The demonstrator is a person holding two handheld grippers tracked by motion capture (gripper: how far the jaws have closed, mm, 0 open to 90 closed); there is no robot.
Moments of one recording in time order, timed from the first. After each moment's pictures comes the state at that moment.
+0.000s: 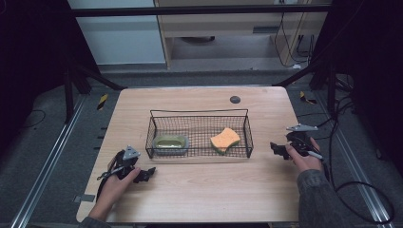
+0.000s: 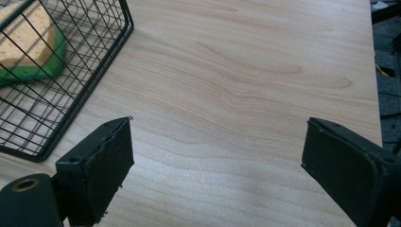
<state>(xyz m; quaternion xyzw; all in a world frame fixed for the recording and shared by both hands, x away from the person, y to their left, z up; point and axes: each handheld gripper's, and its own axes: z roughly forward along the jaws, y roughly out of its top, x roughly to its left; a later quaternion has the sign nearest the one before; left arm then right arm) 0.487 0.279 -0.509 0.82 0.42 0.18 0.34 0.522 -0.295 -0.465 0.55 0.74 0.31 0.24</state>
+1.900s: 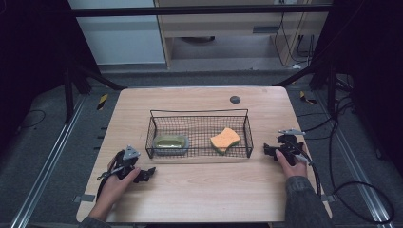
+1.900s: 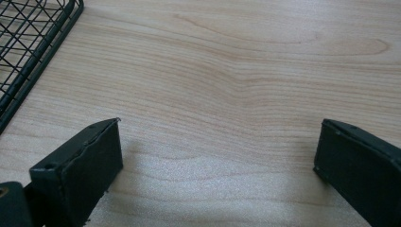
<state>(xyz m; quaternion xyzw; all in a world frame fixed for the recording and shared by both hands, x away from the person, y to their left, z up) 0.488 0.279 -0.509 0.82 0.42 0.18 0.34 0.541 -0.279 -0.512 0.60 0.70 0.30 0.26</state>
